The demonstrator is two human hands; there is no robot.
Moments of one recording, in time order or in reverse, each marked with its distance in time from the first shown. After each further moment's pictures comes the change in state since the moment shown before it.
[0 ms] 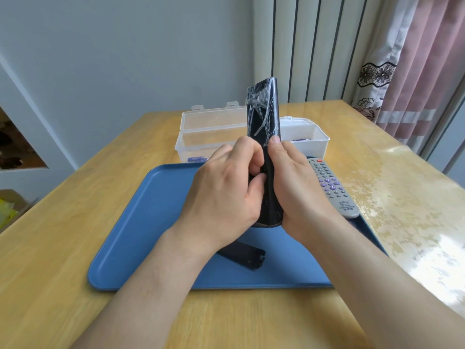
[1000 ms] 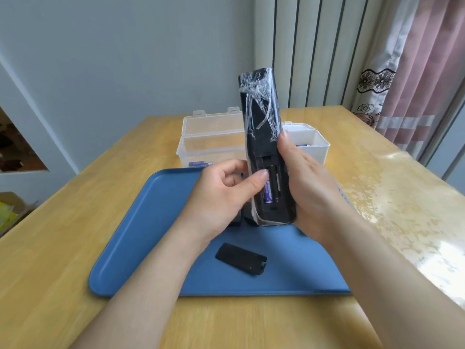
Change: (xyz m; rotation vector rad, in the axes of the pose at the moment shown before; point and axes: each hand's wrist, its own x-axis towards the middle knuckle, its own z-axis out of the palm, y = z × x) left_hand 0.001 -0.002 -0.003 -0.902 -0.177 -0.653; right_hand -0.001 -0.014 -0.017 0.085 -0.135 0.051
